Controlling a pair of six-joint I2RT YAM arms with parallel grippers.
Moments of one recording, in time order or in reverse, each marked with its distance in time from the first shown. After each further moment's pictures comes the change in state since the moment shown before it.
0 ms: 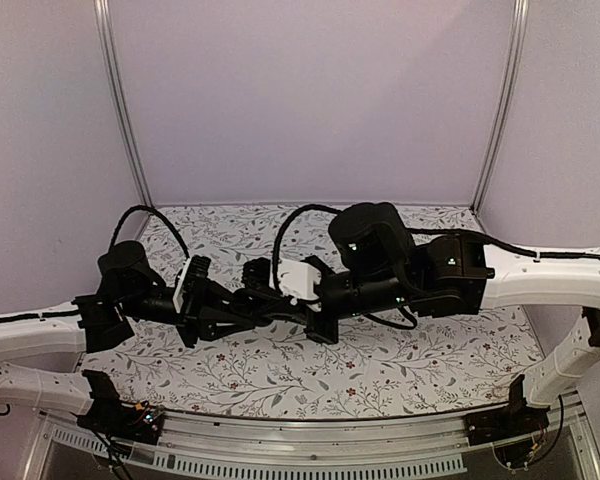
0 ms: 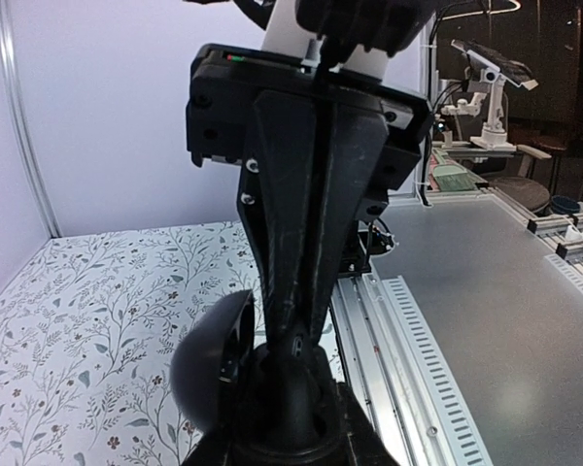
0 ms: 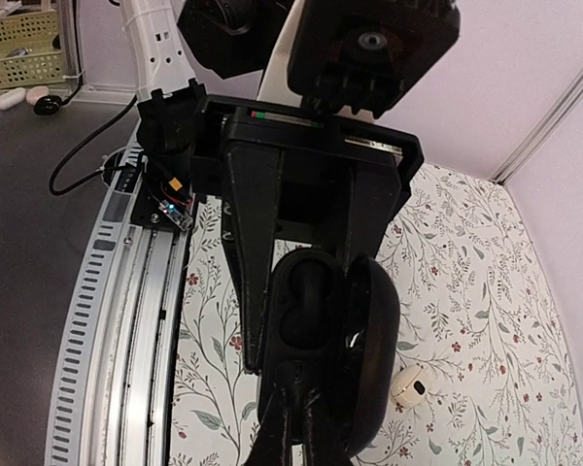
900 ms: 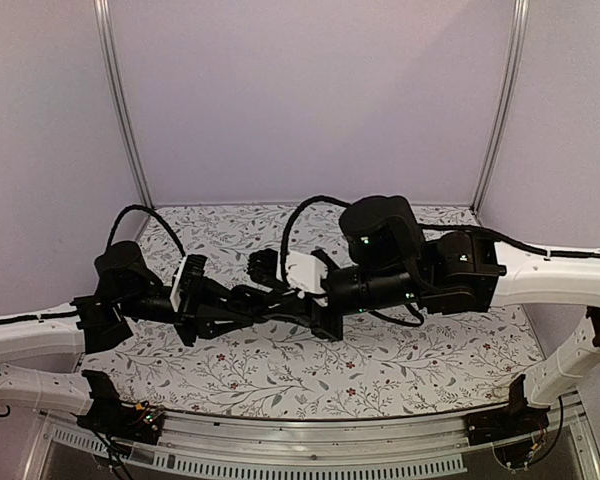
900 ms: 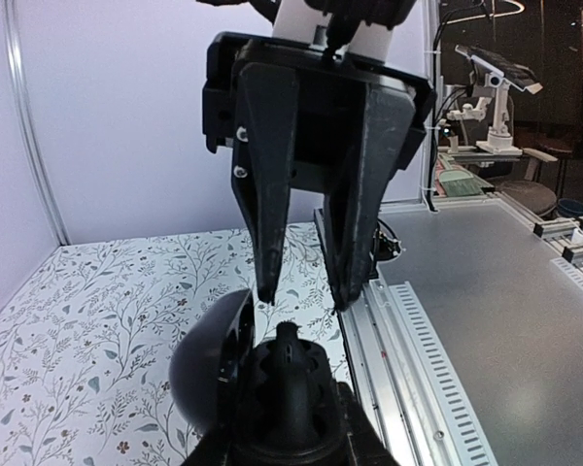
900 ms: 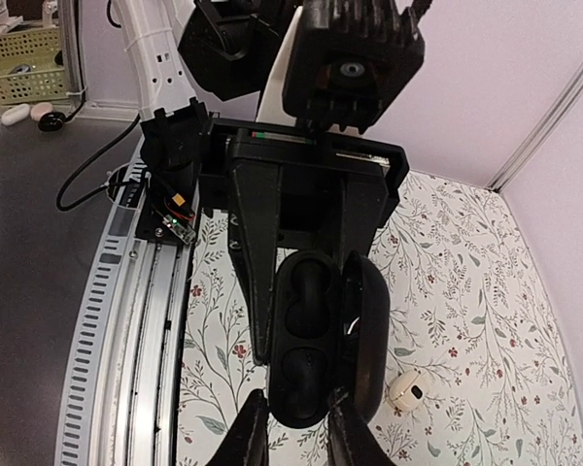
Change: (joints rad) left arm 0.012 -0.014 -0.009 0.018 -0.009 0.000; right arm 0.000 -0.026 0.012 -0.011 -0.010 0.024
